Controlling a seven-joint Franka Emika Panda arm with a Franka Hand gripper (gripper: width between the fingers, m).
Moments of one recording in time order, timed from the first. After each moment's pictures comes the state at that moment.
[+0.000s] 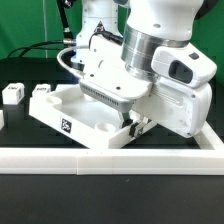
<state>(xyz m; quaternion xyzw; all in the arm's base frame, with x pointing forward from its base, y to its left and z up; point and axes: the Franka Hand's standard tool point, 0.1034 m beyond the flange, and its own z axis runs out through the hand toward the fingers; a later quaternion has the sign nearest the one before) 0.596 0.027 0.029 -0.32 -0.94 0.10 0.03</state>
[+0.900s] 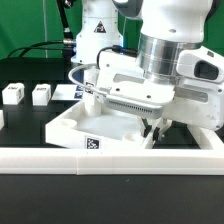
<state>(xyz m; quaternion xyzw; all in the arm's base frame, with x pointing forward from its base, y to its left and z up) 0.589 0.063 0.016 -0.19 -0.98 0.05 0.01</state>
